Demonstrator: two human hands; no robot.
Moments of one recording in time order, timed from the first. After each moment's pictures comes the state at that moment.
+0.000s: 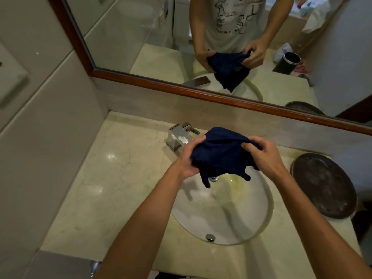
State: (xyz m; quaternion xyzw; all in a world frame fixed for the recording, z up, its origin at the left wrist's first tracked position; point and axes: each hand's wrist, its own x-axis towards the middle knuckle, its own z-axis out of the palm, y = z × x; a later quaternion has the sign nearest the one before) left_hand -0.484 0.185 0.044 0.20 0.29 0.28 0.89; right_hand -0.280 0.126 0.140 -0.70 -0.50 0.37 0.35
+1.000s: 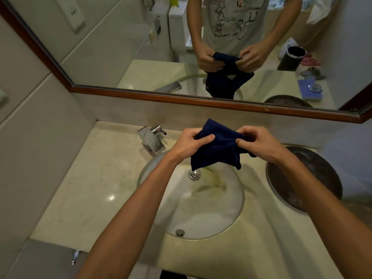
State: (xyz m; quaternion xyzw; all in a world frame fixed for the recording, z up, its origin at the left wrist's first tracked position) left_hand -0.349 0.157 0.123 0.58 0.44 0.31 0.61; right_hand -0.106 0.113 0.155 -0.59 -0.61 0.44 0.28
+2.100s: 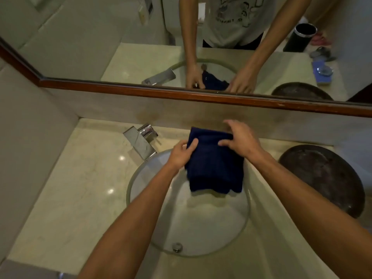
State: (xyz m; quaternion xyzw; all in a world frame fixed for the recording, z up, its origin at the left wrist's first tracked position) left_hand -0.345 0.208 -0.016 0.45 0.62 0.28 0.58; right_hand -0.126 0.210 0.041 -0.71 -0.67 0.19 0.11
